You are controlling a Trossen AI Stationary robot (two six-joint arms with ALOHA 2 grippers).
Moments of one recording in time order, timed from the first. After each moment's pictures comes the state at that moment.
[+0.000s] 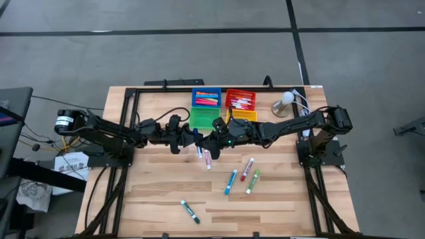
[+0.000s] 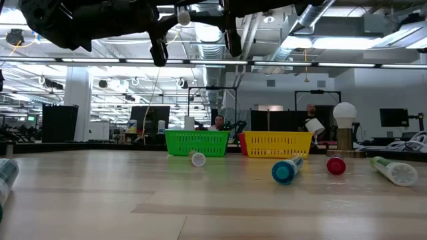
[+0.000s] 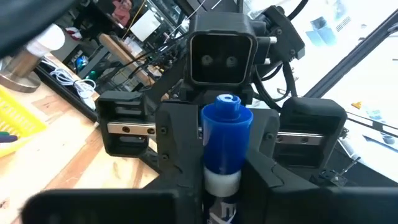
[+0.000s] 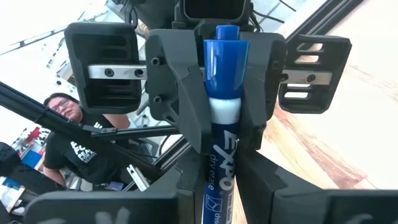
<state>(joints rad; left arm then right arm) -0.02 1.33 0.45 1.07 0.06 -0.78 0.08 1.67 1.15 0.29 0.00 0.75</state>
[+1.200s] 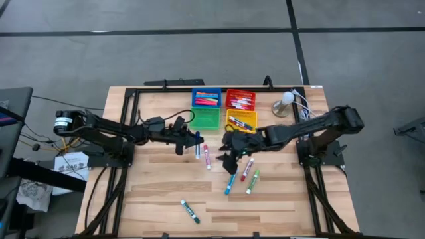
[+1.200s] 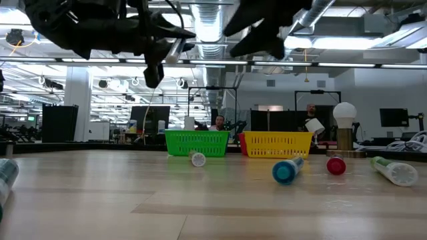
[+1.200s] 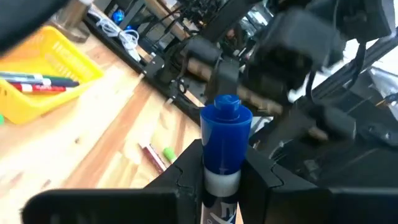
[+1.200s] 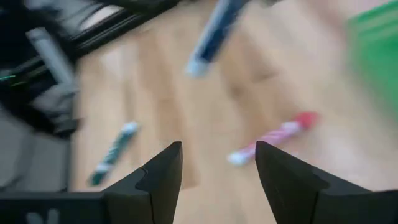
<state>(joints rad) 0.04 1.32 0.45 0.81 0.15 -0.73 0.17 1.56 1.15 -0.28 0.05 0.49</state>
